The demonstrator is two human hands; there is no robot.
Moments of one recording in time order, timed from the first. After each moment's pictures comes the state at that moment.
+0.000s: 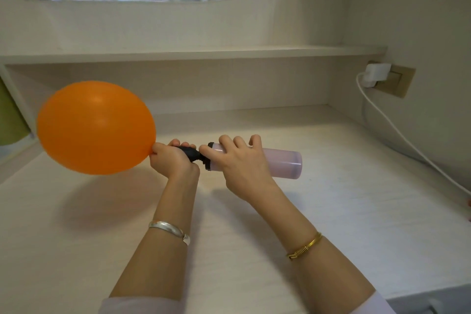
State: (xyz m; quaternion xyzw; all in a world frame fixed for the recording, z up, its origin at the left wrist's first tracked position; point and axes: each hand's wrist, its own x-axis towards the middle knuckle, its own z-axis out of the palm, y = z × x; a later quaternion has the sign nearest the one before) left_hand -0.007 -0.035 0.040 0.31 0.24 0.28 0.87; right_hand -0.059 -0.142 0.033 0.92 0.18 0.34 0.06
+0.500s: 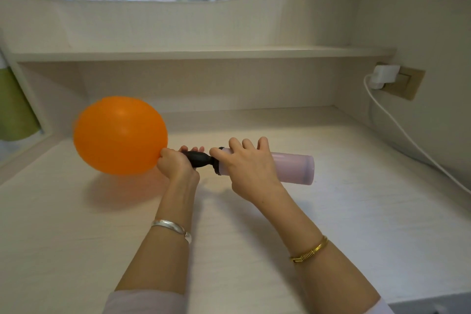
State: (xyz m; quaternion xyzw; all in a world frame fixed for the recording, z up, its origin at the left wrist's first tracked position) left_hand -0.005 -0.021 0.028 0.36 0.26 0.20 0.87; right_hand -0.060 -0.147 0.034 0.94 0.21 0.26 0.04
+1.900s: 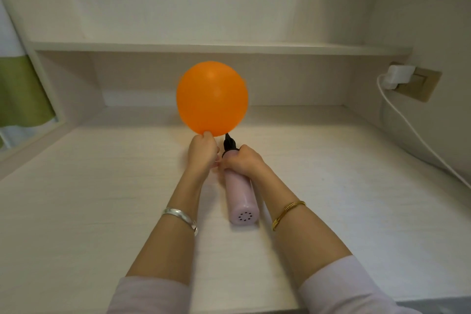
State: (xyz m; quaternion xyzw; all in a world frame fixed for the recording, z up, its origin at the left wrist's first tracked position) left_hand -0.003 -0.028 0.026 0.73 0.13 0.10 0.66; right_hand 0.002 -0.128 0.011 0.90 -0.02 -0.08 -0.42
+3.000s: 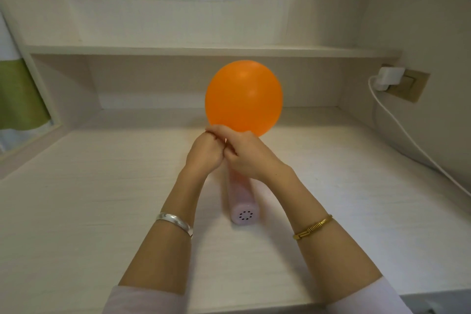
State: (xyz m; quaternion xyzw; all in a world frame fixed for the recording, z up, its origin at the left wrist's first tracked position) left_hand -0.029 -0.038 0.045 0.86 -0.01 0.08 0.50; right_hand -0.052 -0.148 0.056 0.88 0.32 0.16 -0.31
